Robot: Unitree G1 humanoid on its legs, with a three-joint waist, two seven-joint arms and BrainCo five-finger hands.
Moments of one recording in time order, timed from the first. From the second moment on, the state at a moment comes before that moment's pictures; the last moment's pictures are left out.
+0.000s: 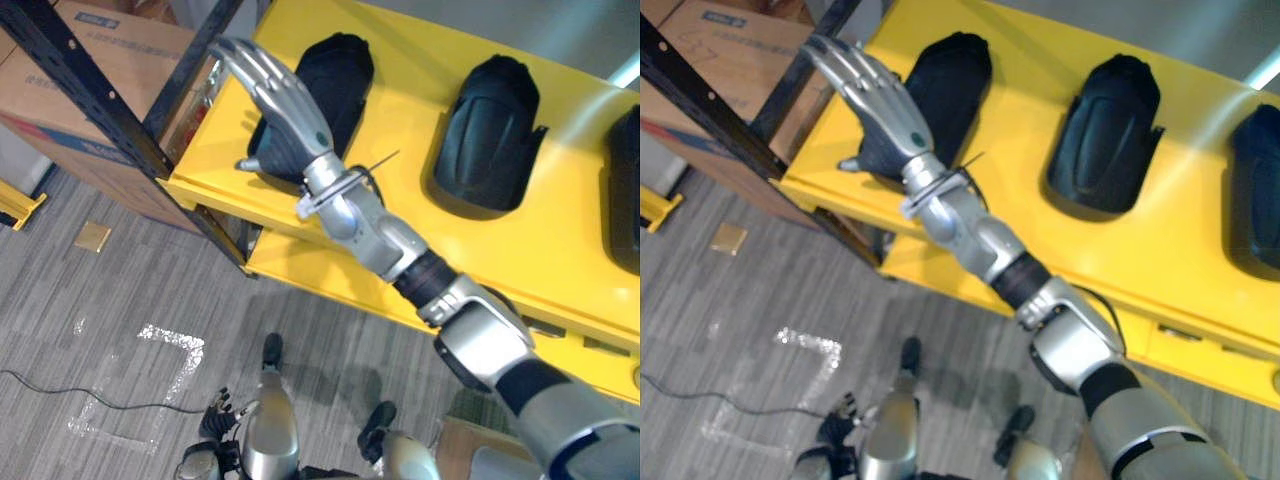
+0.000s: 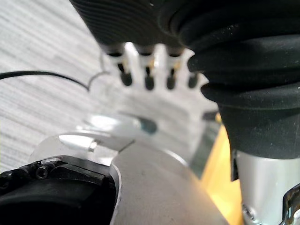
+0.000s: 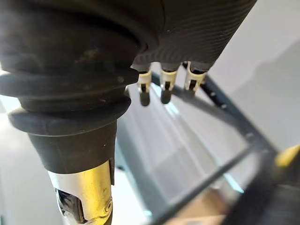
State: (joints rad) left arm 0.19 0.15 -0.02 0.68 -0.26 -0.10 0.07; right arm -1.13 -0.13 0.62 0.41 -0.54 -0.19 -0.41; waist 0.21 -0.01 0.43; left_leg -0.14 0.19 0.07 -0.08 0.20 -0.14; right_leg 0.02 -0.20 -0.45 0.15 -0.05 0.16
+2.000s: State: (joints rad) left arm -0.12 0.10 -0.18 0.81 -0.27 -0.14 0.15; right arm -0.83 -0.04 0.84 0.17 -0.01 -0.06 0.27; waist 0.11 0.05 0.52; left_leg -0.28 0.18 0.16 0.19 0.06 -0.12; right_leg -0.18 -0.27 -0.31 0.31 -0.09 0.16
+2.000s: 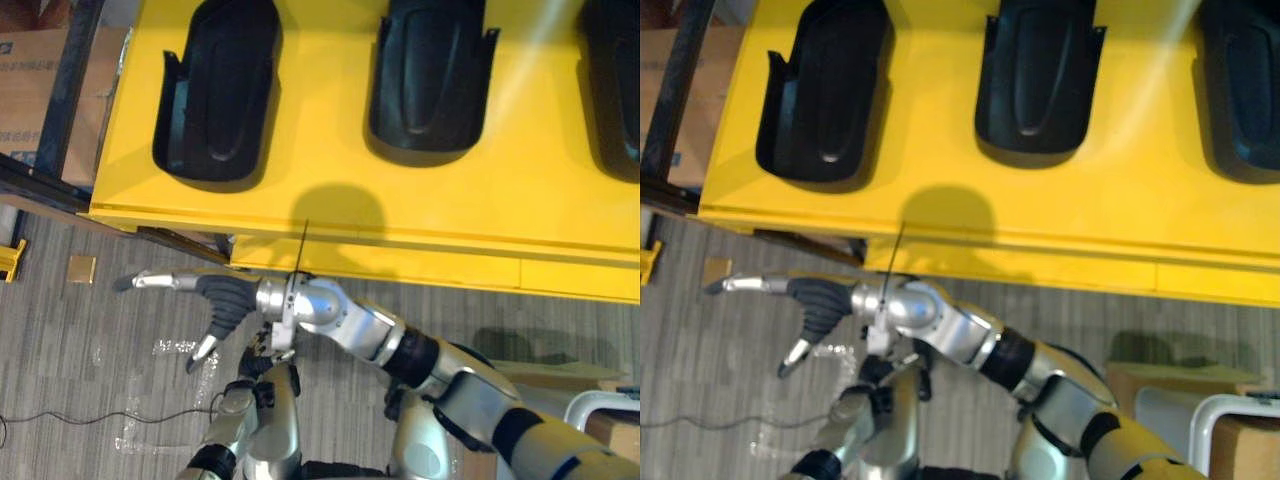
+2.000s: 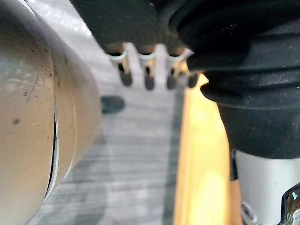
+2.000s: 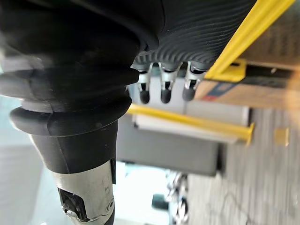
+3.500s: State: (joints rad) left arm -0.09 0.13 -0.20 0.77 -0.26 -0.09 0.11; right arm -1.04 -0.04 0.66 0.45 -0.13 -0.07 0.04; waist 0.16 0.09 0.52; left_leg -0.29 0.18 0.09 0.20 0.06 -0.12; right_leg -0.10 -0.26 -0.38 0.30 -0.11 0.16
